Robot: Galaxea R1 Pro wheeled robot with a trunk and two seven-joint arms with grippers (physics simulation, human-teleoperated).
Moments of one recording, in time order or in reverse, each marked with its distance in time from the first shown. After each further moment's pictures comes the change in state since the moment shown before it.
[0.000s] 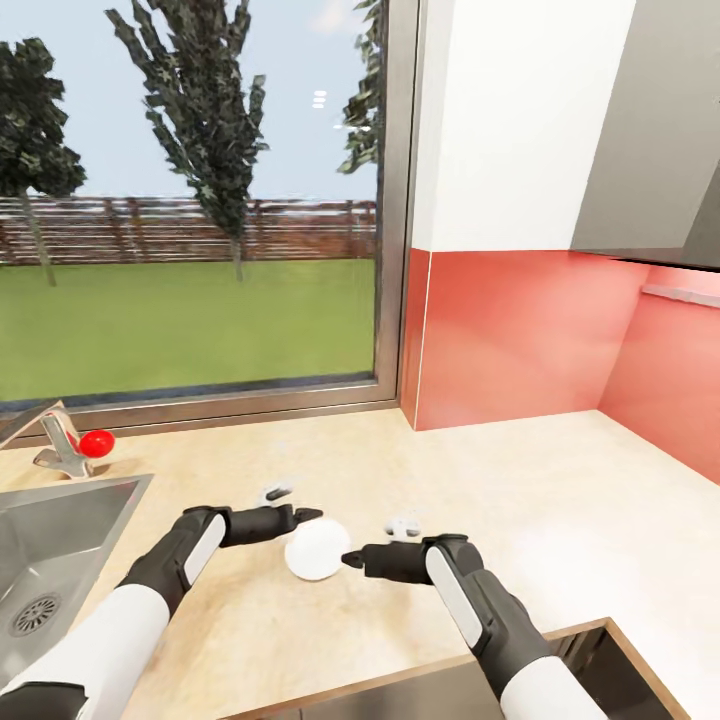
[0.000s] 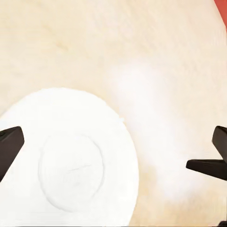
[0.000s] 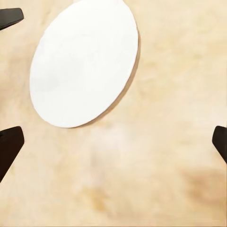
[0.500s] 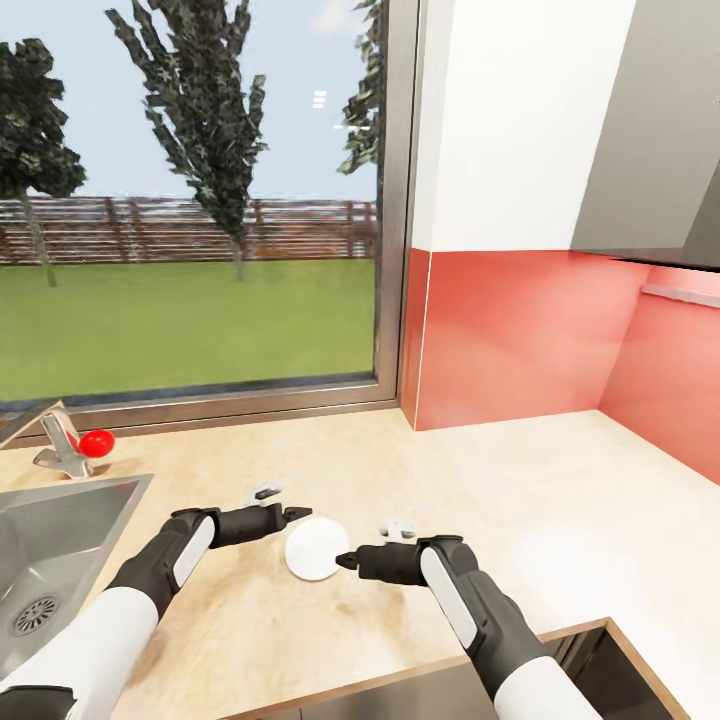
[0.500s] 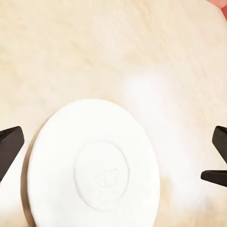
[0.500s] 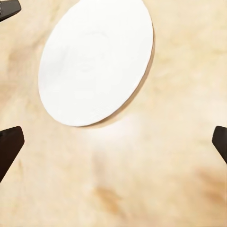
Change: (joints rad) left arm 0.007 0.032 0.008 0.001 -0.001 -0.049 -0.002; right arm 0.000 0.018 0.000 0.011 0.001 -0.002 0.001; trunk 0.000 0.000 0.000
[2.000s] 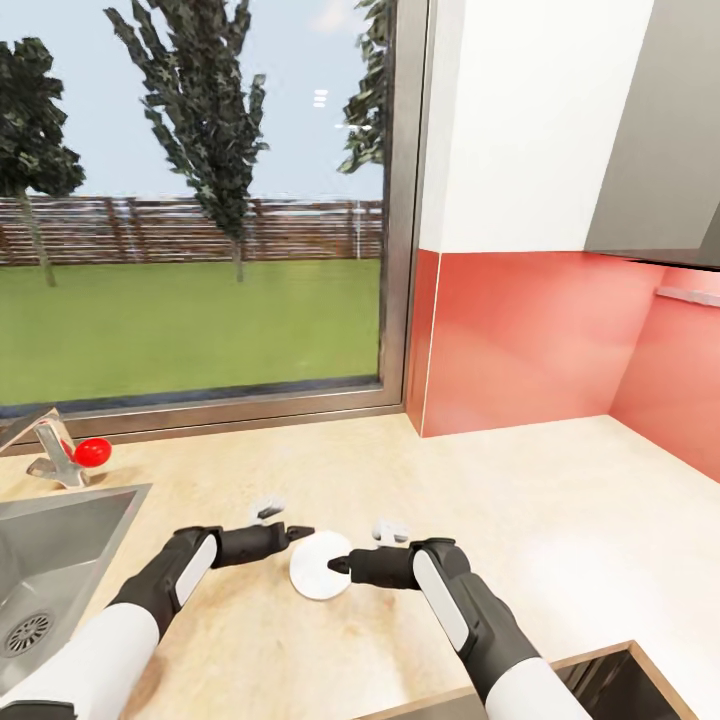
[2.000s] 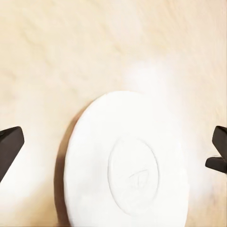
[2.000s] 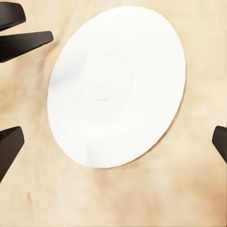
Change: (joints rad) left arm 0.037 -0.012 -0.001 0.041 0.005 -0.001 0.000; right arm 0.000 0.027 -0.001 0.026 -0.001 -0.002 -0.002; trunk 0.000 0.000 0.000
